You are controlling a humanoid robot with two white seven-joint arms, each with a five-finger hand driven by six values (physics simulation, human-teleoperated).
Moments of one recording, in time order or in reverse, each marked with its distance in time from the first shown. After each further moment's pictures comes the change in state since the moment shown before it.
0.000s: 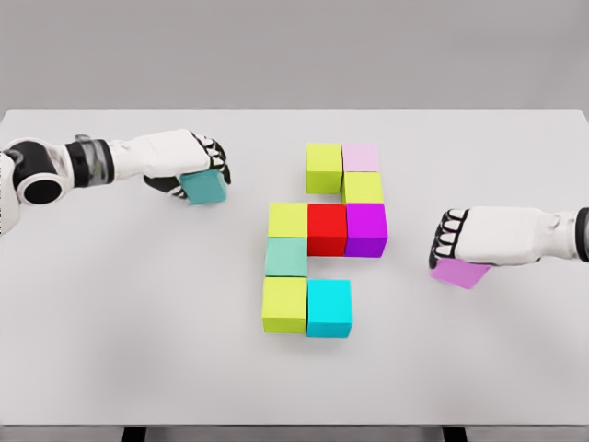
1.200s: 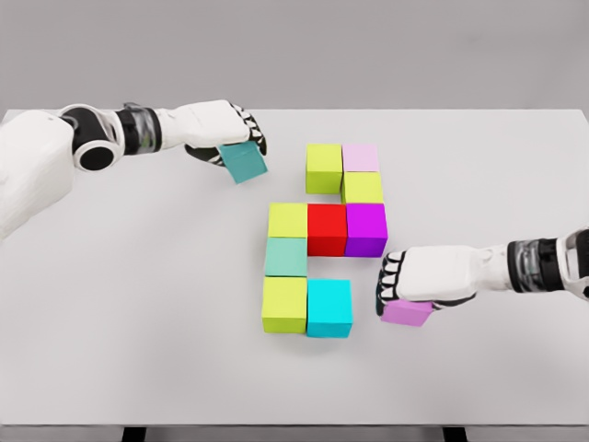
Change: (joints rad) left arm -0.092 -0.207 -0.001 0.198 -0.078 0.000 0.000; right arm -0.025 0.127 0.179 -0.001 -0.095 0.022 -0.039
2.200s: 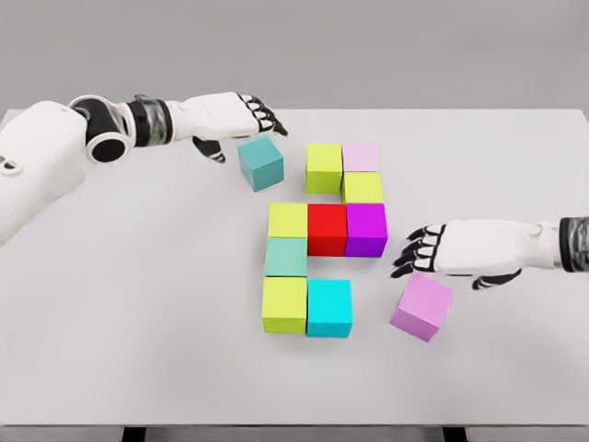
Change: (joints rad) left arm -0.025 -0.046 0.007 0.047 -0.037 0.000 0.002; right arm -0.001 -0.115 -0.103 0.000 -0.072 -0.022 0.023
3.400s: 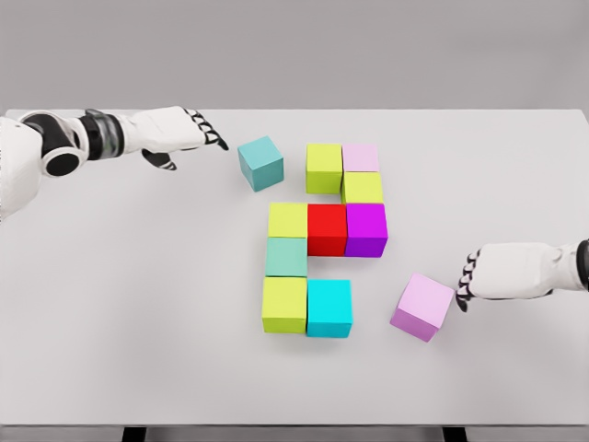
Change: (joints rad) left arm 0.044 0.099 0.013 0.040 -0.081 0.000 -0.001; right arm 0.060 -0.056 0.007 0.003 0.193 0.000 0.052
